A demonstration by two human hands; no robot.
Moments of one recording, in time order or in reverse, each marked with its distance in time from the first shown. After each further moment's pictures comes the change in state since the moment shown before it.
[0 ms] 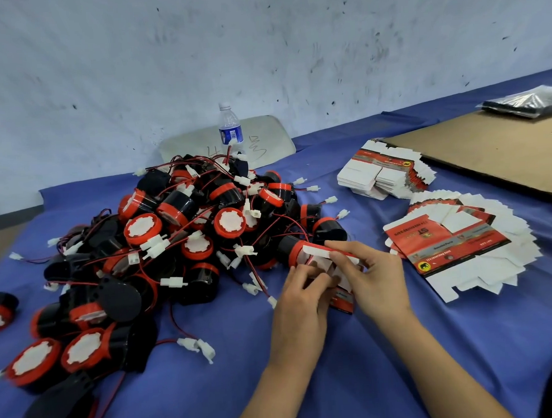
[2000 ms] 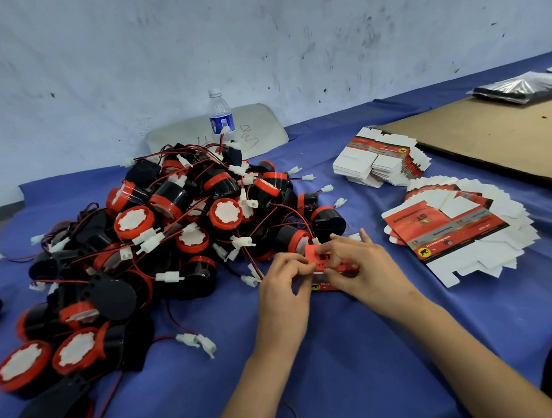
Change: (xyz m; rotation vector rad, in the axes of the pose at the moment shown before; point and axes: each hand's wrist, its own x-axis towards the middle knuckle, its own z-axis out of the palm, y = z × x) left_hand 0.006 -0.020 -0.011 -0.257 0.109 -0.131; right_hand 0.003 0.014 -0.007 -0.348 -0.373 -0.235
